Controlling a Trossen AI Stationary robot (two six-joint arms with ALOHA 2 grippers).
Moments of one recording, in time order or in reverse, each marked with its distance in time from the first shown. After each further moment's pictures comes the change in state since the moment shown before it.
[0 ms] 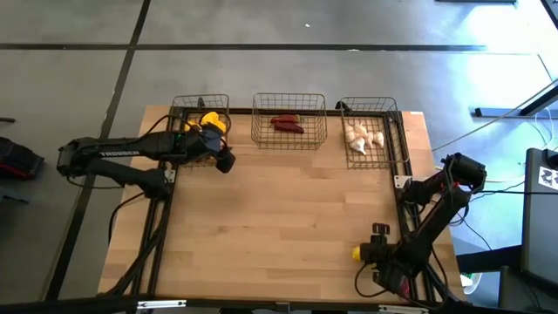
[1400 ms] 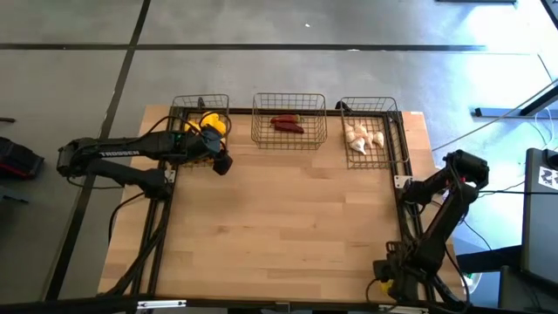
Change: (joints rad) left arm 0.008 0.000 0.000 -0.079 0.035 -0.007; right arm 0.076 -0.044 0.094 0.028 -0.441 0.025
